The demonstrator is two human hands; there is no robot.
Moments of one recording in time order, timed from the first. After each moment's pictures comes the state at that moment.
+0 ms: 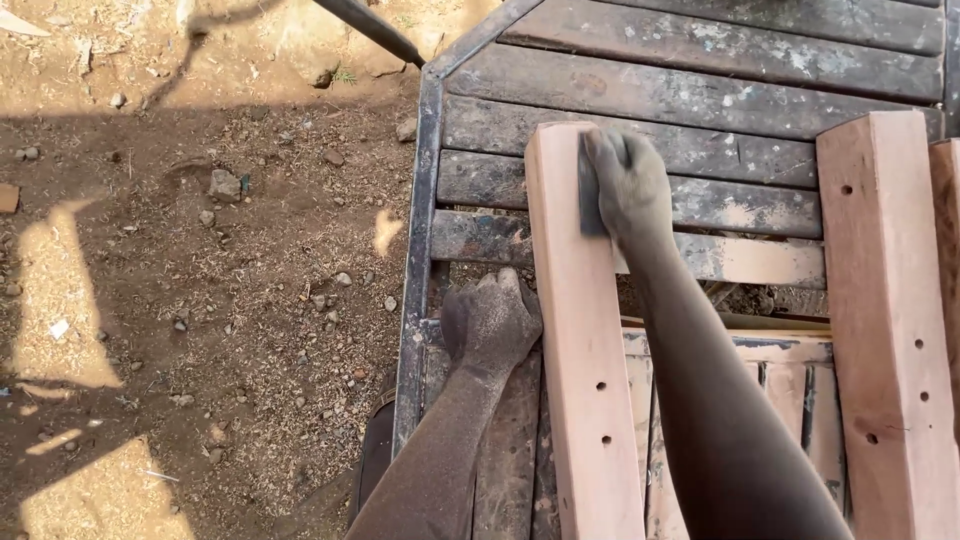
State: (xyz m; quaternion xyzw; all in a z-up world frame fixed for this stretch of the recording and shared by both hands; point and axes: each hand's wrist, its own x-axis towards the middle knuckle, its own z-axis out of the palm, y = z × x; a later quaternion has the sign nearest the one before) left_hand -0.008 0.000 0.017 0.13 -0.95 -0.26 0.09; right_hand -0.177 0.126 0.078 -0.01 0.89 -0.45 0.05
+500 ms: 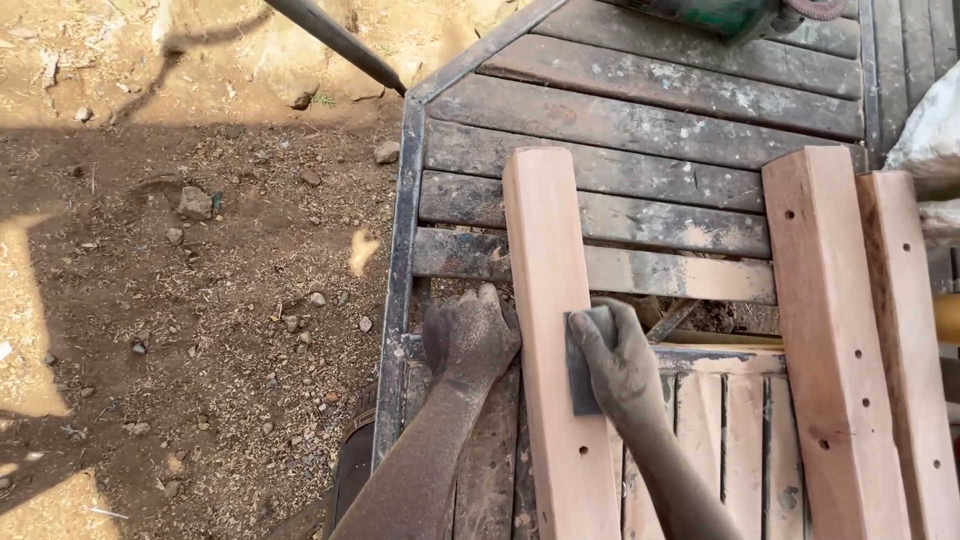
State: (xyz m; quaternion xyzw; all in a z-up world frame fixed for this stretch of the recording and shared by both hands) left_hand -0.007 0.002 0.001 0.13 -0.95 -0.27 0.02; right_hand -0.027 0.145 0.143 0.20 0.88 -0.37 0.21
